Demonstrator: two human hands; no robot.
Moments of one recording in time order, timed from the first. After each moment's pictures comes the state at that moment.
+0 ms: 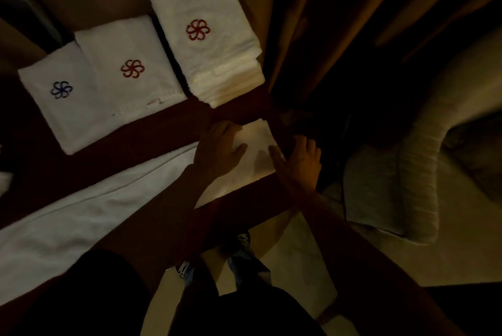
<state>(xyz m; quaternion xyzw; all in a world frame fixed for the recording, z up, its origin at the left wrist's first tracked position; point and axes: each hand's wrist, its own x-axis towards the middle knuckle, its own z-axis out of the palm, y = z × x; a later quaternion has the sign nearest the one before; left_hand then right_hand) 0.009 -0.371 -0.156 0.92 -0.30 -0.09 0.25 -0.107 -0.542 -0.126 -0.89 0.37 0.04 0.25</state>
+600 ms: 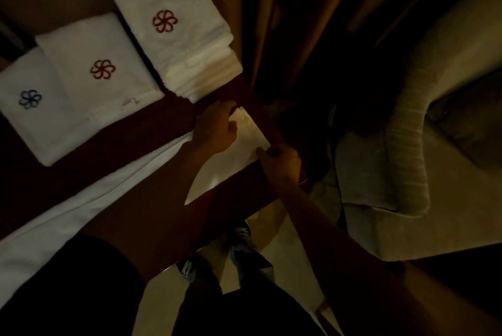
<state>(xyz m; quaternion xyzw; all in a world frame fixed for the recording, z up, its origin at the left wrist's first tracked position) 0.033 -0.414 -0.145 0.91 -0.27 -0.20 0.26 -0.119 -0.525 -0.122 -0.72 0.49 0.05 0.49</state>
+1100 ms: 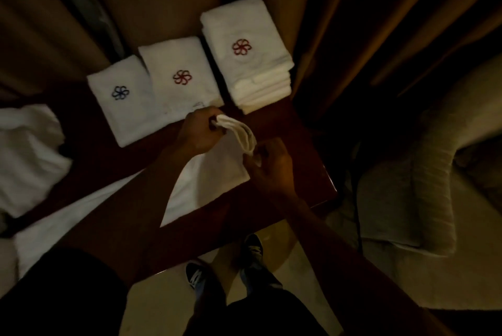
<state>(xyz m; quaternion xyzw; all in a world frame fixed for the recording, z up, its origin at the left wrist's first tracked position) 0.053 -0.272 -0.068 0.92 -0.17 -0.14 0.34 -0.101 -0.427 -0.072 -0.86 0.14 -0.13 0.46</state>
